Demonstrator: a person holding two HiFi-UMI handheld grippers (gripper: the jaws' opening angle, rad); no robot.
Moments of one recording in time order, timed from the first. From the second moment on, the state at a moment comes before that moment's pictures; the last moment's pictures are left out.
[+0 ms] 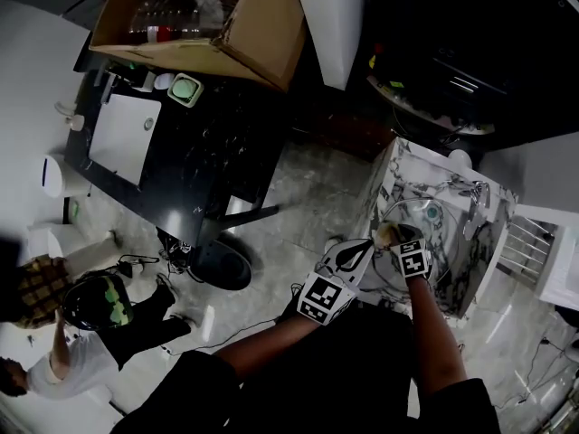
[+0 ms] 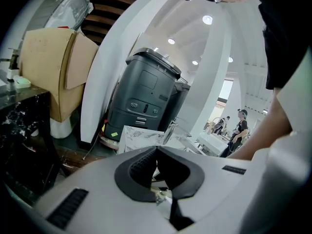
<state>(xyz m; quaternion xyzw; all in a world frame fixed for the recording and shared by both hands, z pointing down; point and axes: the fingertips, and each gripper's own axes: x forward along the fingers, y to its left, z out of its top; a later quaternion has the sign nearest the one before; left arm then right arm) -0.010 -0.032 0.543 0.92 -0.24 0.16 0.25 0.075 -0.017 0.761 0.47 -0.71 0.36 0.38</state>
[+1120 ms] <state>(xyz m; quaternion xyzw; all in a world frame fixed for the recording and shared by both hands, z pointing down) 0.004 -0.025 0.545 0.92 -0.24 0.16 0.26 0.116 -0.036 0.762 0.51 -0.70 0.34 0.36</state>
